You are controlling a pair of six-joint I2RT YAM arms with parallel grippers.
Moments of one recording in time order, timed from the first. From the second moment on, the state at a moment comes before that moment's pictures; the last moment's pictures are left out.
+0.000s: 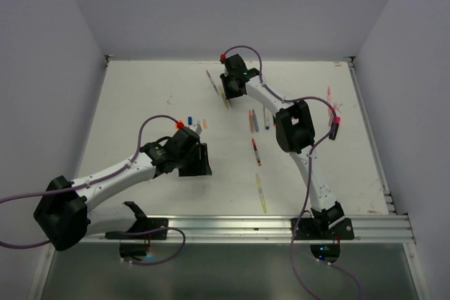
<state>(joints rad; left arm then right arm) -0.75 1.20 0.73 -0.55 0.05 -0.77 0.52 2.54 2.28 -0.64 0.06 0.19</state>
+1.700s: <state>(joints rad) -0.49 1.31 0.96 -0.22 0.33 -0.87 0.46 1.58 1.44 -0.59 -0.35 0.32</state>
